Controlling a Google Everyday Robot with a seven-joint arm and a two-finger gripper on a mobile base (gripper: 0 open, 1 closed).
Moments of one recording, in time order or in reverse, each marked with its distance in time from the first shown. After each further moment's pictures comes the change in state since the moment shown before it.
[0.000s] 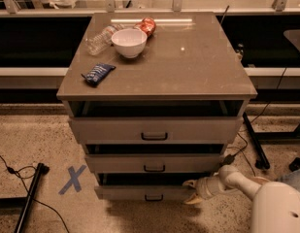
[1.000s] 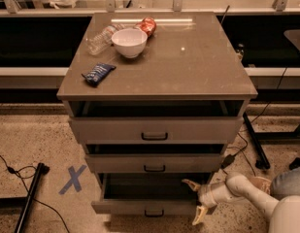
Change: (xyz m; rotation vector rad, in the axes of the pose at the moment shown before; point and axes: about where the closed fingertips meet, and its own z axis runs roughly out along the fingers) arm -0.034 0.035 -0.023 -0.002 -0.163 -0.145
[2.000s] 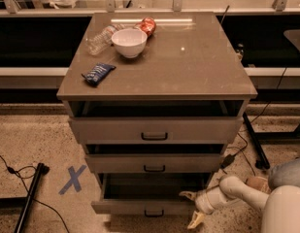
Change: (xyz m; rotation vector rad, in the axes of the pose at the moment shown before) arm 0.004 0.035 0.016 -0.120 0.085 0.082
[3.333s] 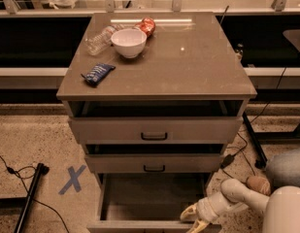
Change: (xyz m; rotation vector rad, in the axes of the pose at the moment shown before) arm -0.023 0.050 0.000 -0.150 -0.094 0.017
